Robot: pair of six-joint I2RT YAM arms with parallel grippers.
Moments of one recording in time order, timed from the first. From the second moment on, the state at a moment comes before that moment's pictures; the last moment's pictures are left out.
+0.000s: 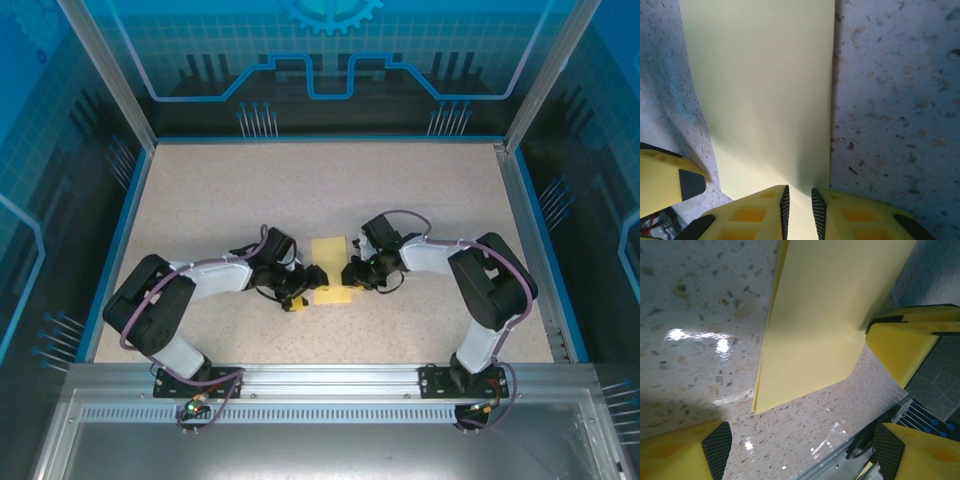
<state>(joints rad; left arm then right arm) -0.55 1.59 0.72 -0.21 0.62 -1.06 0.54 1.76 0.87 -0.31 -0.52 0.62</state>
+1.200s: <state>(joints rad) -0.57 1.67 0.79 -0.23 0.63 -1.08 0.52 1.77 0.85 -0.29 -0.55 0.63</state>
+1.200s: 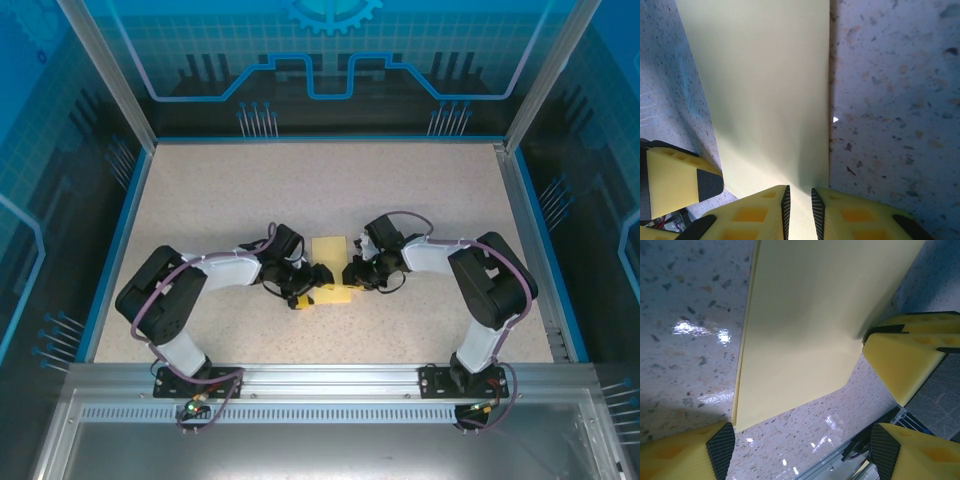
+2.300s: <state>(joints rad) -0.62 1.69 0.89 -0.36 0.56 -1.00 0.51 1.77 0.85 -0.28 -0.57 0.63</state>
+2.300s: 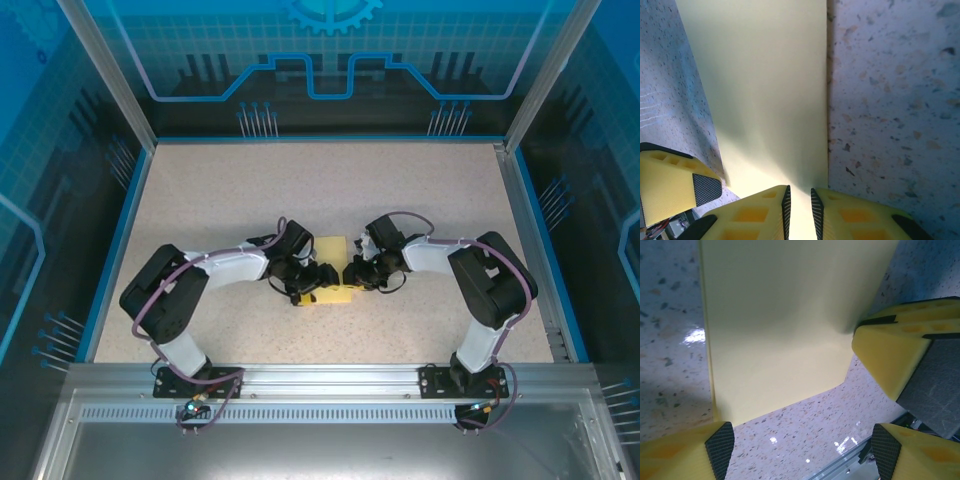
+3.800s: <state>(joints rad) -0.63 1.71 0.91 -0.40 0.52 -0.98 0.51 1.77 0.85 -0.27 -0.58 0.64</state>
